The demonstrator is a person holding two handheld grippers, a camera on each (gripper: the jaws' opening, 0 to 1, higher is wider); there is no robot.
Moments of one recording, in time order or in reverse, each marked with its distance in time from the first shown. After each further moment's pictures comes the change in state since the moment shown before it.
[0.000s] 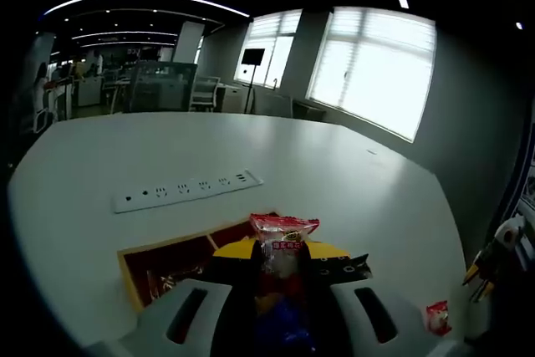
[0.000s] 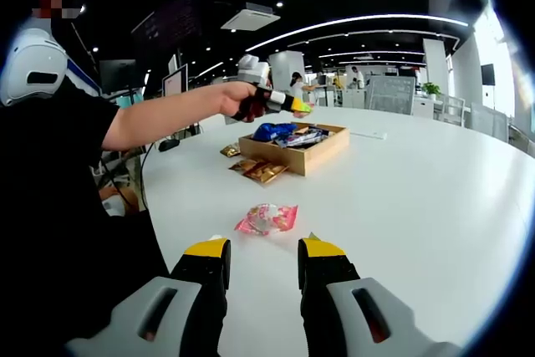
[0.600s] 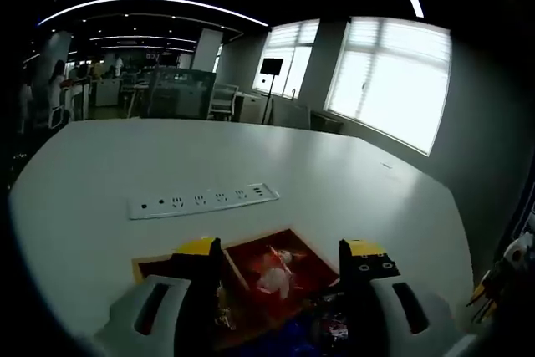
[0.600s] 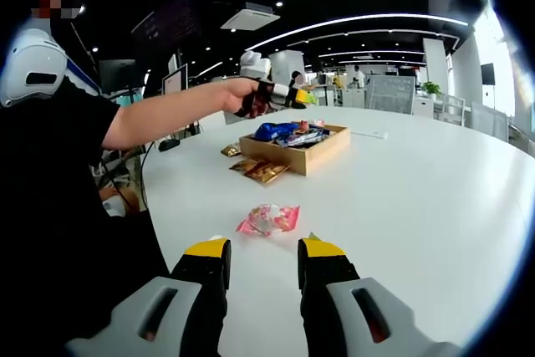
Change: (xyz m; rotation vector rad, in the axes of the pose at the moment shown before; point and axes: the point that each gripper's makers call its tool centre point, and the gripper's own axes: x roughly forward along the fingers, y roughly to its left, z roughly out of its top) left arm -0.006 0.011 0.019 -0.037 -0.056 0.088; right arm 0.003 0.002 0.001 0.000 0.002 0.002
